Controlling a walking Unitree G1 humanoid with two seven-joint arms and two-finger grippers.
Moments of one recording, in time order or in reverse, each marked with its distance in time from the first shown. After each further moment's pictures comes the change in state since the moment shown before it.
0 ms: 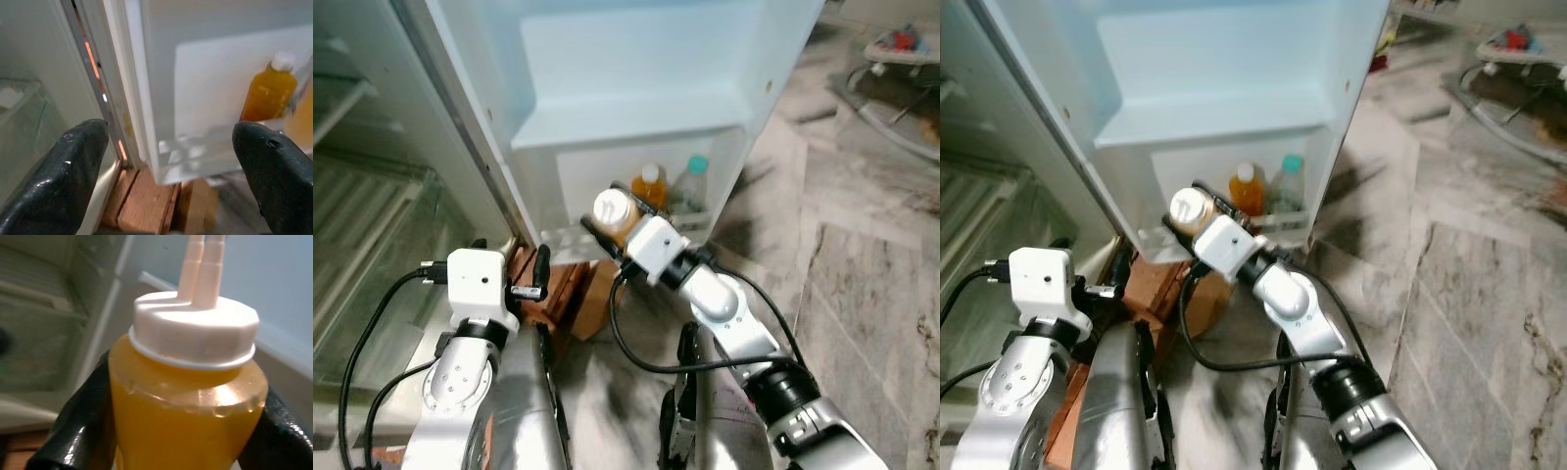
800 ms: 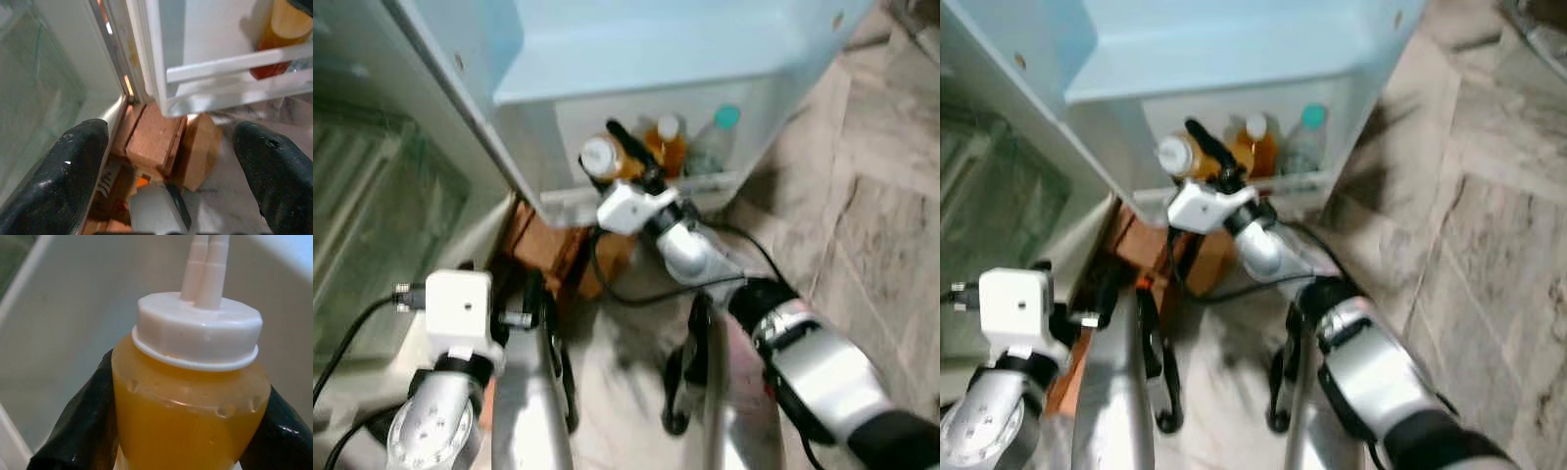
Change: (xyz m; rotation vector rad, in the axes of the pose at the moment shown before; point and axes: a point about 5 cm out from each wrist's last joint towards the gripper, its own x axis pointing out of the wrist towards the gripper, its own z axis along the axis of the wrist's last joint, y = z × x) left arm -0.040 0.000 0.016 0.009 0.083 0.002; right arm 0.047 -0.030 -0.003 -0.435 -0.080 -0.186
